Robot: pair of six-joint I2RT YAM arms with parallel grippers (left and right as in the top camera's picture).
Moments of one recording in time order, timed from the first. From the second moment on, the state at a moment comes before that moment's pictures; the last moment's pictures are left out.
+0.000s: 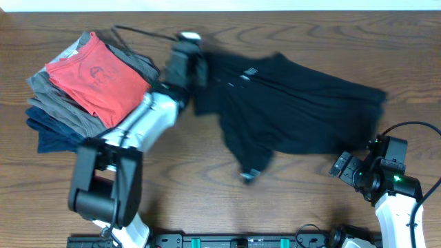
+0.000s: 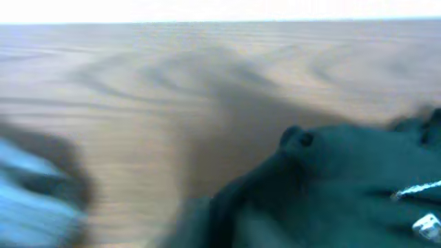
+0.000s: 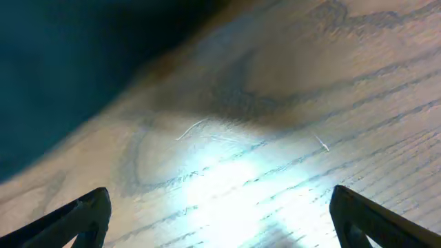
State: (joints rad) left arm -0.28 1.82 1.21 -0.05 -0.14 -0.19; right arm -0.27 0.98 0.53 -0.81 -0.01 0.32
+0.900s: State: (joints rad) left arm -0.30 1.82 1.11 -0.83 0.30 -0.28; right arm -0.27 0.98 0.53 -0.81 -0.01 0.32
